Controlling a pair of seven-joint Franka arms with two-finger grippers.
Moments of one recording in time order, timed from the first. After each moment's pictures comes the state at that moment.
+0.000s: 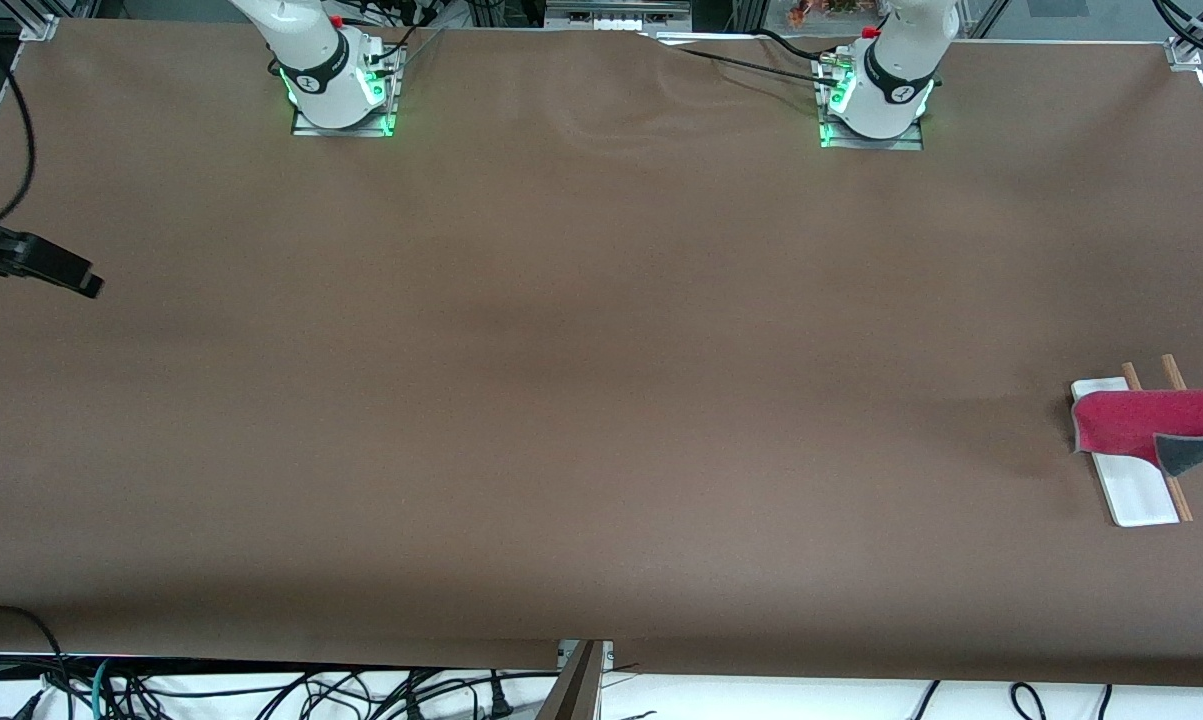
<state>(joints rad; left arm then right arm) 0.51 0.52 0.08 -1.41 -0.35 2.00 1.98 -0.09 0.21 0.07 -1.26 -0.03 1.43 0.16</state>
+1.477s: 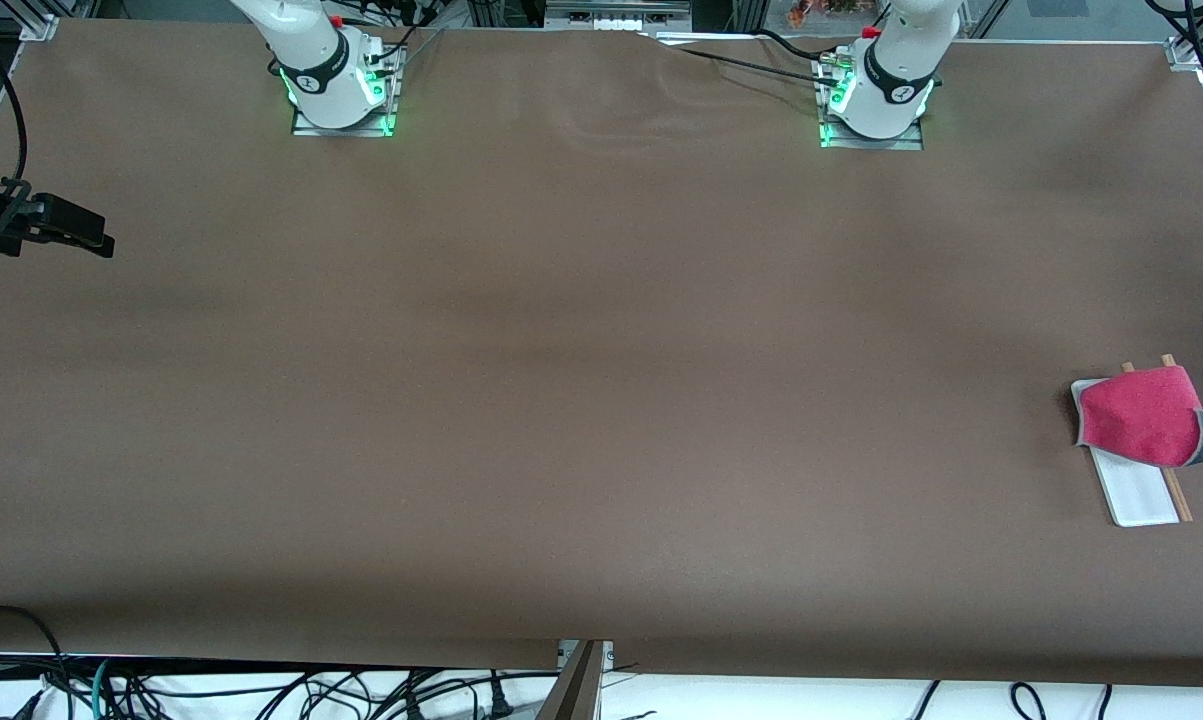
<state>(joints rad) 0.67 0.68 0.08 -1.36 -0.37 2.11 2.28 -0.11 0.18 0.11 -1.33 -0.05 1.38 -0.02</state>
